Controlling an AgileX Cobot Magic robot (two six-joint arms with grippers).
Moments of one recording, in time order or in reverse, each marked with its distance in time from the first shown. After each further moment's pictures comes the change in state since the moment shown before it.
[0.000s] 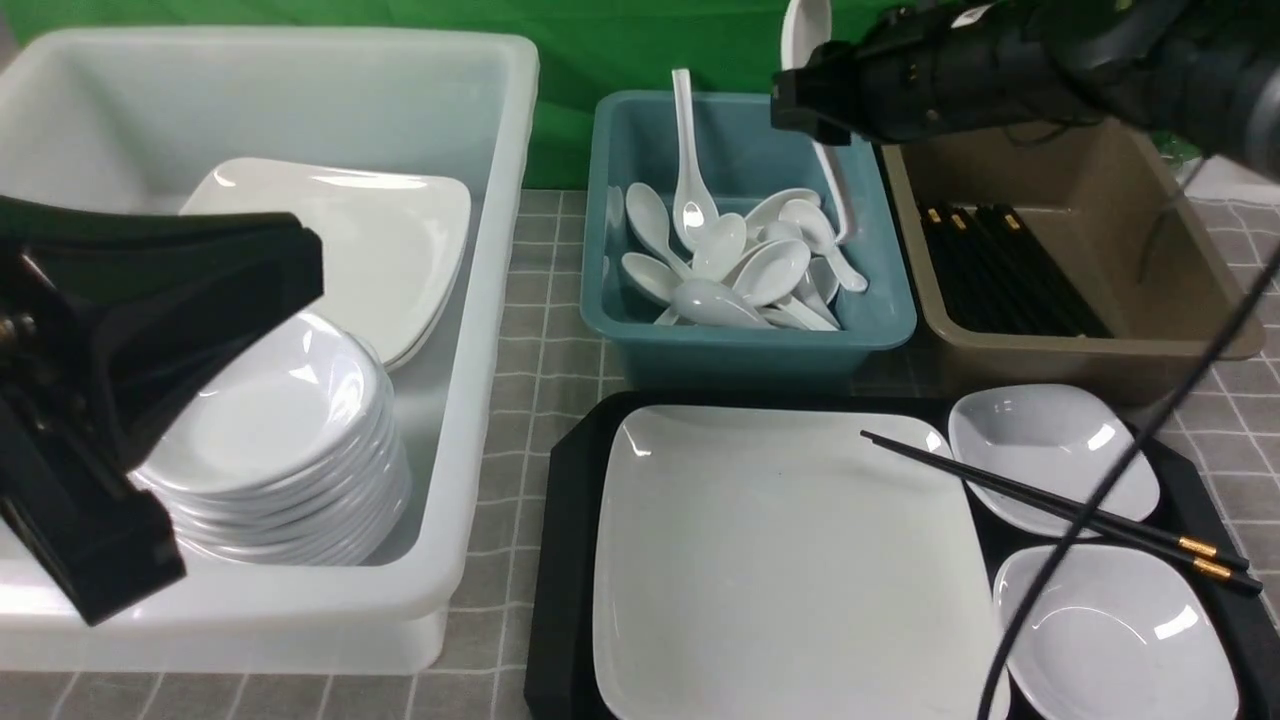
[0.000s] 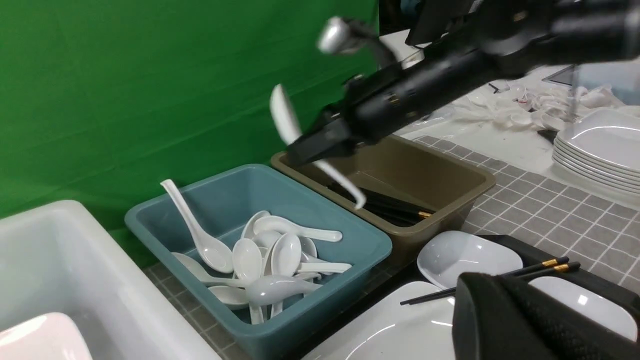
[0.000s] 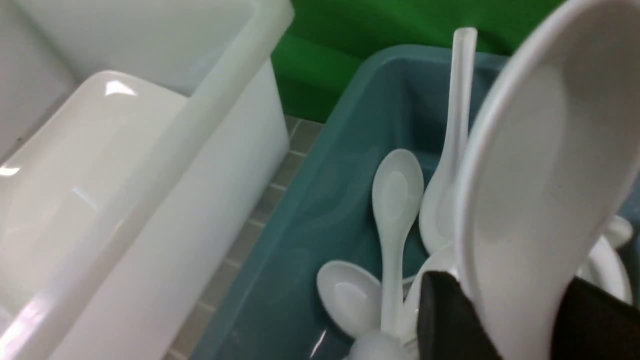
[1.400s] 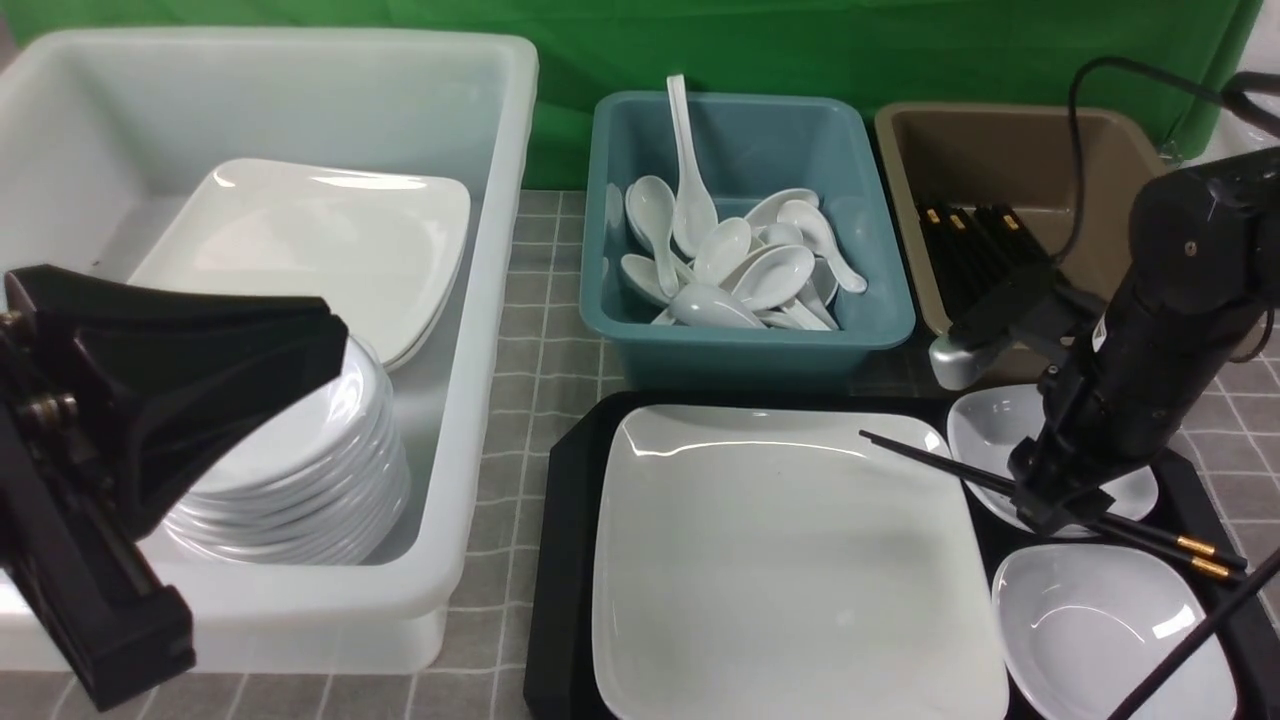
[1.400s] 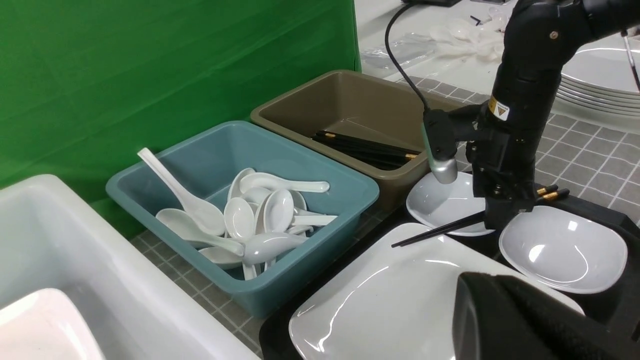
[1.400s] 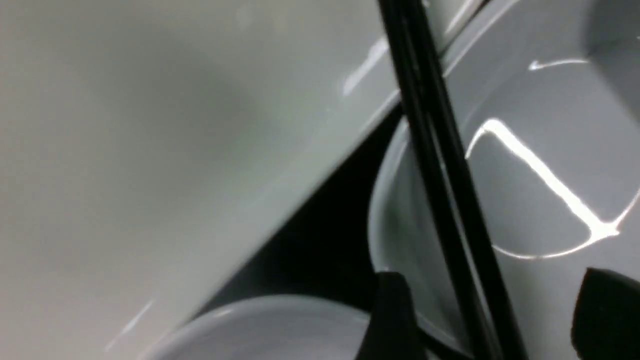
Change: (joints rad) right arm -0.075 -0.221 0.538 -0.703 0.447 0.019; left arm 0.000 0.000 0.000 0.098 0.093 -0.003
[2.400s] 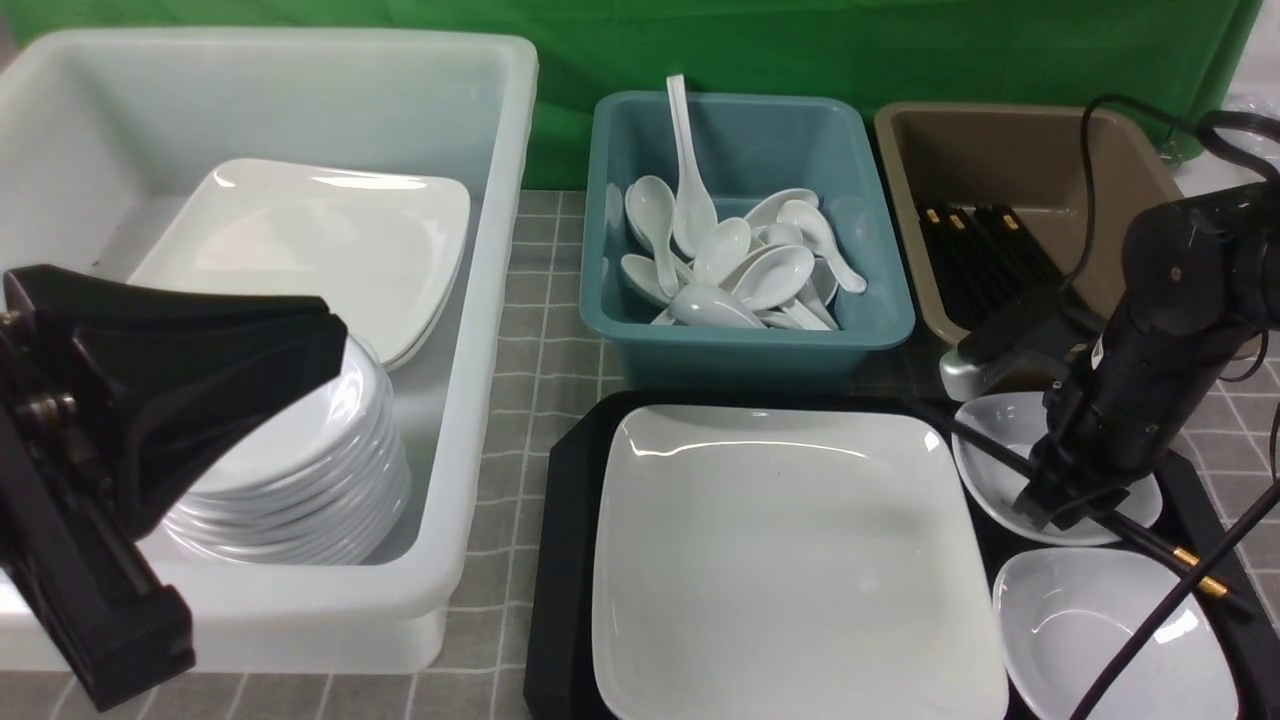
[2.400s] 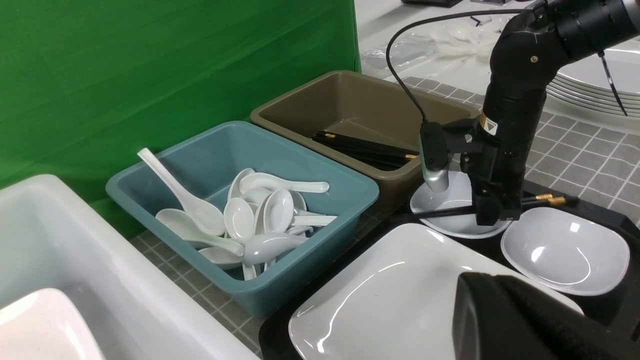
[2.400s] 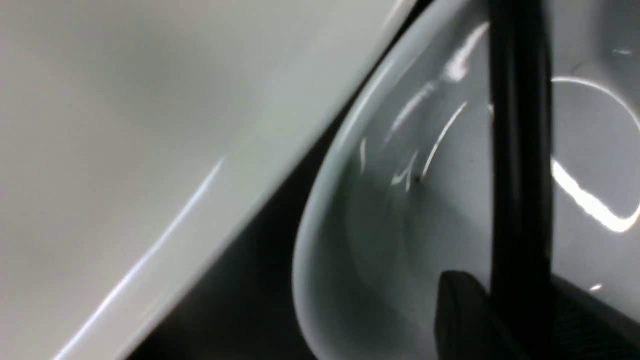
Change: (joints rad) right arm -0.028 0.067 0.002 -0.016 -0.047 -0.009; left arm 0.000 0.000 0.000 0.000 0.000 0.000
